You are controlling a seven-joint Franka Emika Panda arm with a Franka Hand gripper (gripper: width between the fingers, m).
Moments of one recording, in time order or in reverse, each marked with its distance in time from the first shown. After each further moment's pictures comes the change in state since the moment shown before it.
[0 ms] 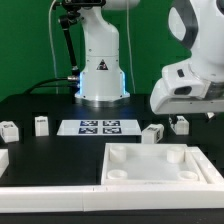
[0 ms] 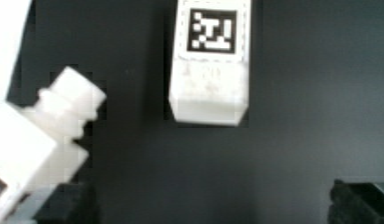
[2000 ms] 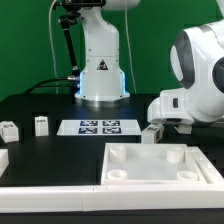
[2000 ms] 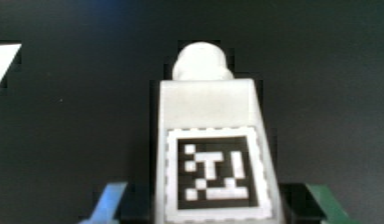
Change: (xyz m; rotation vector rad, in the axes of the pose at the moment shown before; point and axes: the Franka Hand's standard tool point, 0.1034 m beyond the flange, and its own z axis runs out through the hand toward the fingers) arm -0.022 -0.013 0.062 0.049 -0.269 0.112
